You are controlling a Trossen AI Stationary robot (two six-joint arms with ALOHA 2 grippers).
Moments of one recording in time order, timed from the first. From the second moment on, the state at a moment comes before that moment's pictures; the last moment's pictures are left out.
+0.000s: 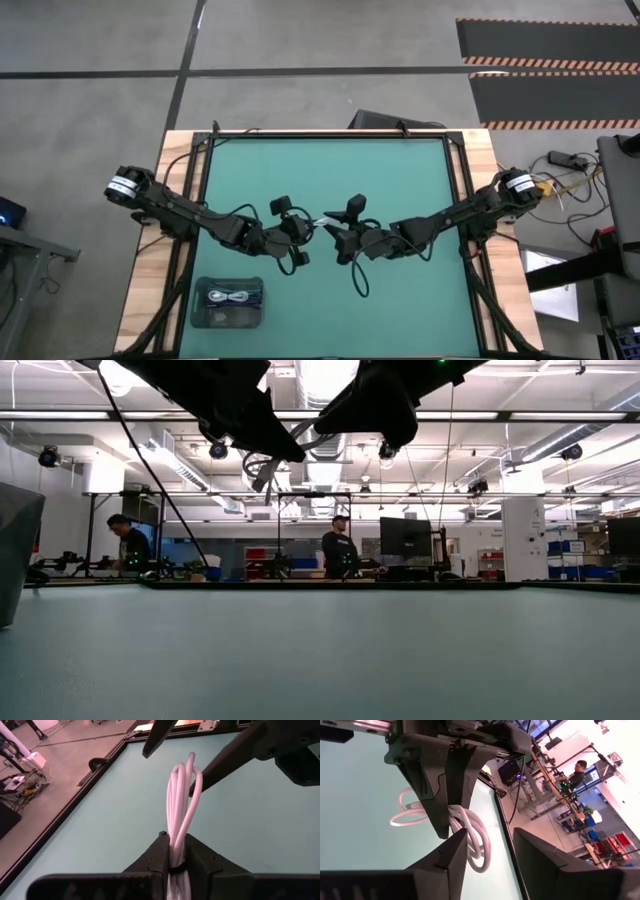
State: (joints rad) left arm -0.32 1.50 0.89 0.04 -0.71 -0.14; right arm 0.31 1.66 1.01 0.29 0.76 -0.56
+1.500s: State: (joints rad) left arm -0.31 1.50 0.94 0.04 -0.65 -0.05; right arm 0.14 1.08 0.39 0.65 0.32 -0.20
